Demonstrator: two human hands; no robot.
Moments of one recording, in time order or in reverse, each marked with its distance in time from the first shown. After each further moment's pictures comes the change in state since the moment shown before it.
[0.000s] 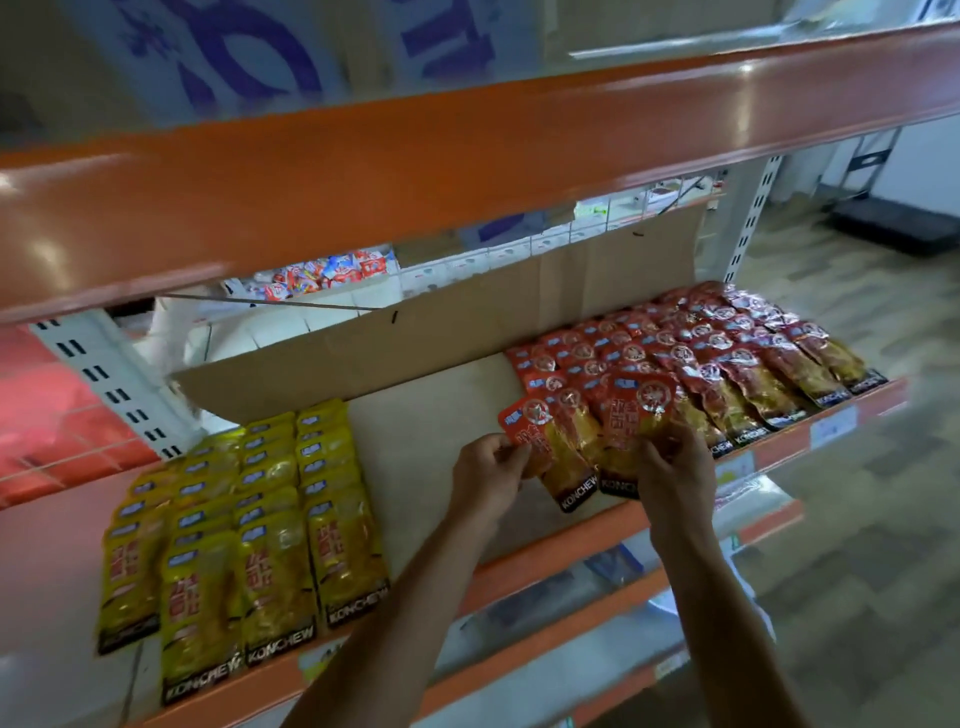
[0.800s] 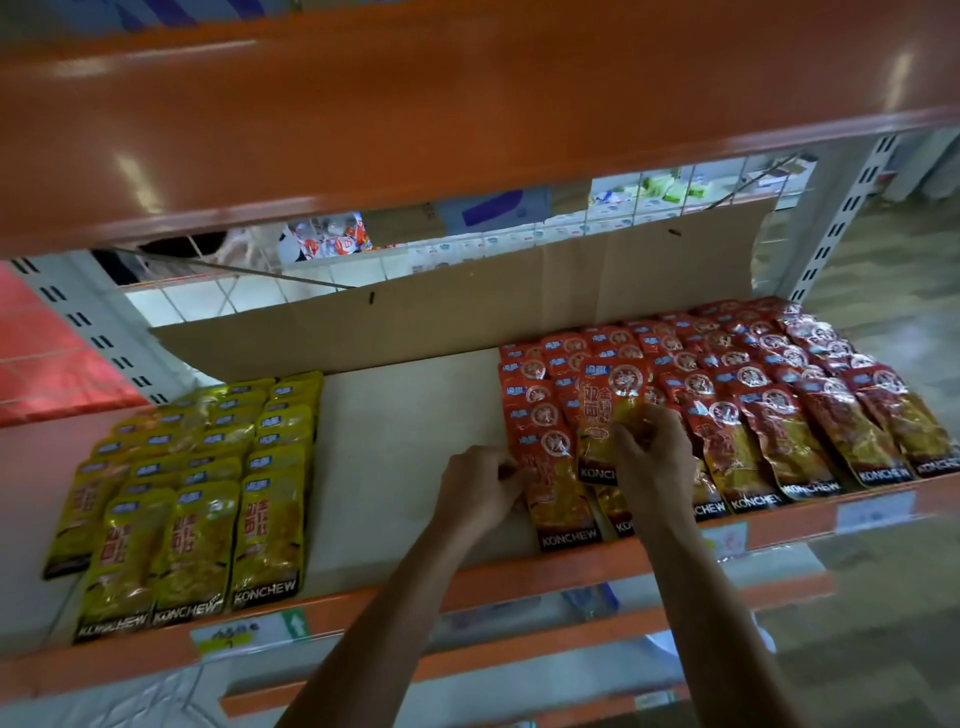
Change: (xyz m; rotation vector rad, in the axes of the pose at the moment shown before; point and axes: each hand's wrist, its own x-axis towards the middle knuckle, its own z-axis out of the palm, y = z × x) left_hand 0.007 0.022 0.051 0.502 0.005 0.048; right_hand 0.087 -0.001 0.001 -0.028 -0.356 -0.035
